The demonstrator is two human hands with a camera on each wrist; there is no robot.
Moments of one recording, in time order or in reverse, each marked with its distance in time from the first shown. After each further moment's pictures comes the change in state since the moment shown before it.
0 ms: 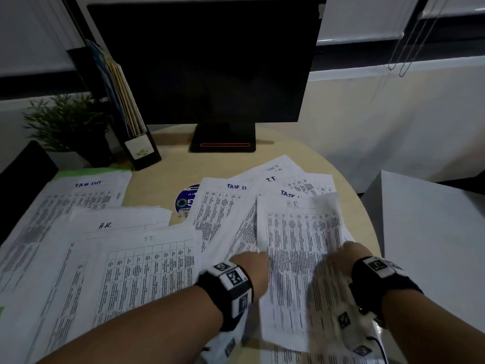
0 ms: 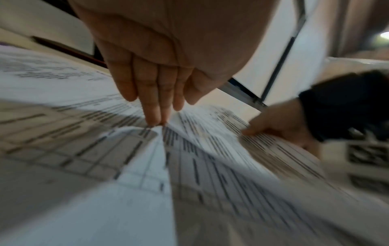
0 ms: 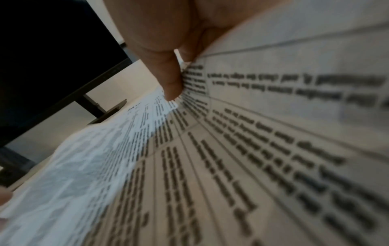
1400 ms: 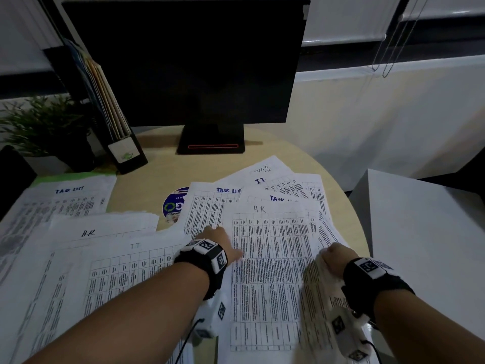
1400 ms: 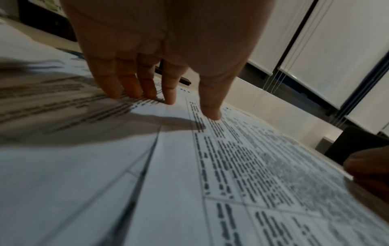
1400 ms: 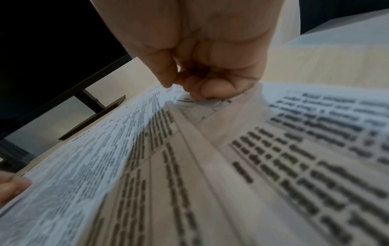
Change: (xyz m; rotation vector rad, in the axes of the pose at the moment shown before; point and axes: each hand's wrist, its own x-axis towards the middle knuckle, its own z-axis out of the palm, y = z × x) left_hand 0.033 -0.043 -0.034 -0.087 0.022 -0.389; right_hand -0.027 -0.010 -0.008 -0.074 -0.088 -0.121
